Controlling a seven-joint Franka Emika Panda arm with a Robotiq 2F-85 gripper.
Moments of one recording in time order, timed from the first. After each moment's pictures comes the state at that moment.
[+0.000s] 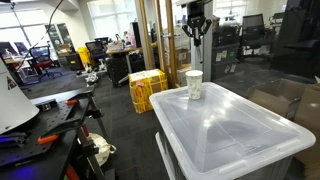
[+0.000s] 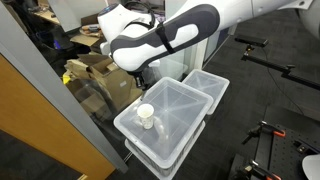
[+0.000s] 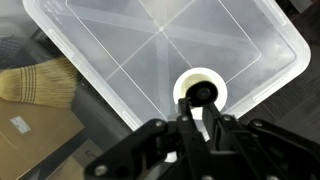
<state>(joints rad) 0.14 0.79 0.04 -1.25 -0.21 1.97 -0.54</state>
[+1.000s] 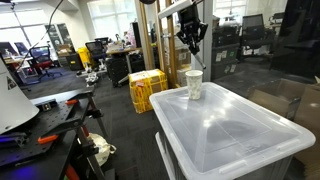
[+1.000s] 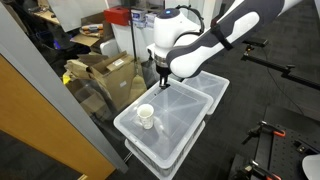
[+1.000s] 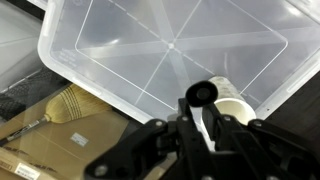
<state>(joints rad) 0.03 0.45 0.02 -1.93 -0.21 2.55 -0.28</state>
